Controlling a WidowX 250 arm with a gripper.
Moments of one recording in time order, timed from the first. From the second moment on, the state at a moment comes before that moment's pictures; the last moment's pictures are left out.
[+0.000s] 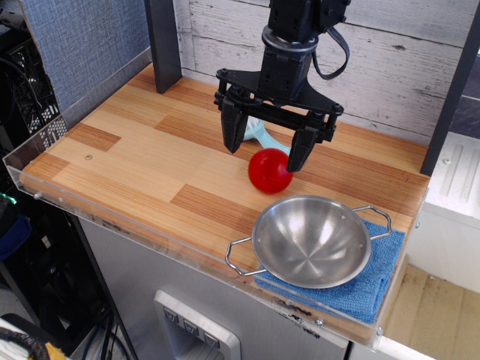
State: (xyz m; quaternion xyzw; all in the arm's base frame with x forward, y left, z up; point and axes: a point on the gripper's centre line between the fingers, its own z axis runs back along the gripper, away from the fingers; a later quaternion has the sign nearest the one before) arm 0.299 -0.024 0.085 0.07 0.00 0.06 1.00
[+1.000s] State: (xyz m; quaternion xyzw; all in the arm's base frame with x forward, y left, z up) arm 0.361 0.004 0.051 0.04 -0.06 0.07 0.99
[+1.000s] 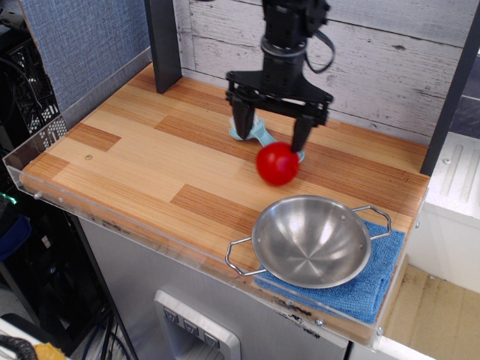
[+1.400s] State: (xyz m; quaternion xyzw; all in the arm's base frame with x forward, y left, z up) arm 0.355 0.020 0.024 0.06 -0.04 0.07 0.99
